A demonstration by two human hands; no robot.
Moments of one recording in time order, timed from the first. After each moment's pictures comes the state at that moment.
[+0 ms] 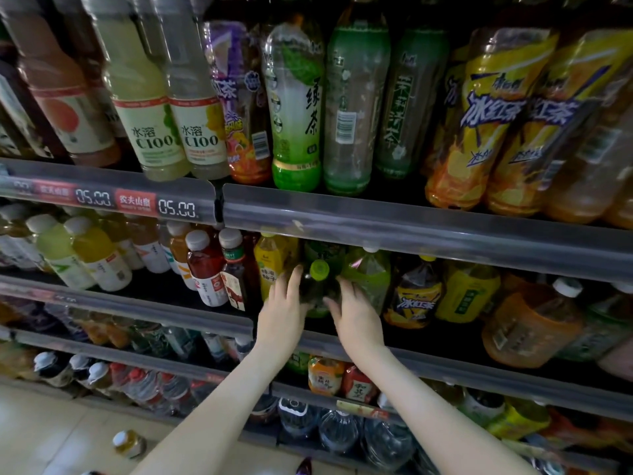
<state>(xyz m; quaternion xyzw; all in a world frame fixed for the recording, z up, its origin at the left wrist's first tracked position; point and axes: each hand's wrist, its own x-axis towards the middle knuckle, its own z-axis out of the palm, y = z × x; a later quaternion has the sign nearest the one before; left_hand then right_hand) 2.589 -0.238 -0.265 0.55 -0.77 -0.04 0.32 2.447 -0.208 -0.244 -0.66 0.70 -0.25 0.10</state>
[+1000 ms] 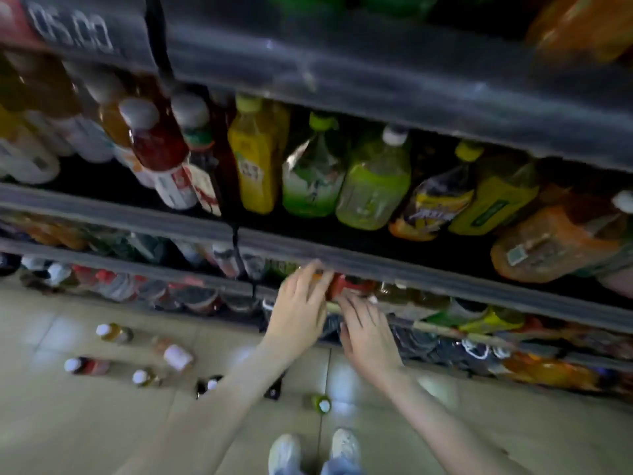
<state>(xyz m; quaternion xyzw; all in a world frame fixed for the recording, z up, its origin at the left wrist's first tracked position) 2.574 -0.163 -0.399 0.45 -0.83 -0.05 0.32 2.425 -0.101 -0.393 -0.75 0.65 -0.10 0.06</state>
